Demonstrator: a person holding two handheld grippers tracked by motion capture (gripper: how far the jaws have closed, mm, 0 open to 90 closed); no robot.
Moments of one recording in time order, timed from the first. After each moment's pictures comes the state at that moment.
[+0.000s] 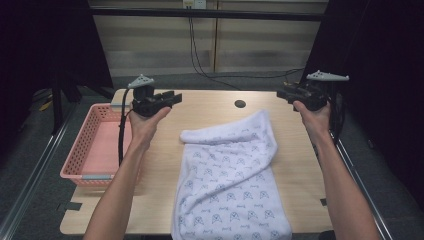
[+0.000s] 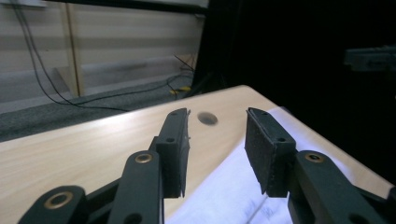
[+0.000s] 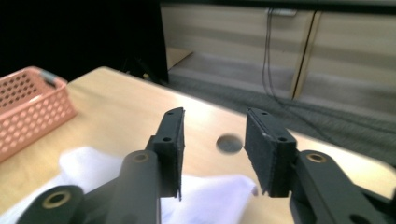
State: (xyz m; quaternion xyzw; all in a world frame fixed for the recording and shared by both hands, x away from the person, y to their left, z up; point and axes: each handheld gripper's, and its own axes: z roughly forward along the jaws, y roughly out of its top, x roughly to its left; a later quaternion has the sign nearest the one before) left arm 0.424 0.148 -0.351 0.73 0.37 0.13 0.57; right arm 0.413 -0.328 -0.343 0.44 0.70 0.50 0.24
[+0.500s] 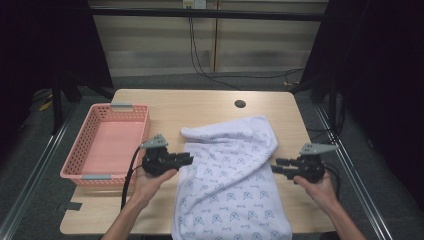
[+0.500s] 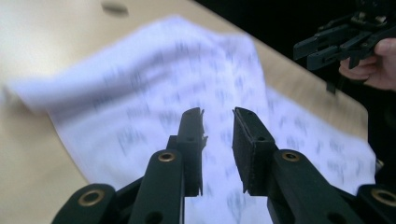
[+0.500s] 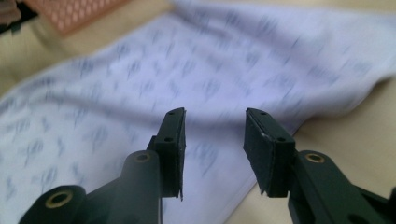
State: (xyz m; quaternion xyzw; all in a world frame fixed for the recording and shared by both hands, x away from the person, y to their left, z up) left arm 0.312 0.143 -0.451 0.79 0.32 -0.01 0.52; right arm 0.270 -0.313 -0.456 0.39 0.79 0.45 0.09
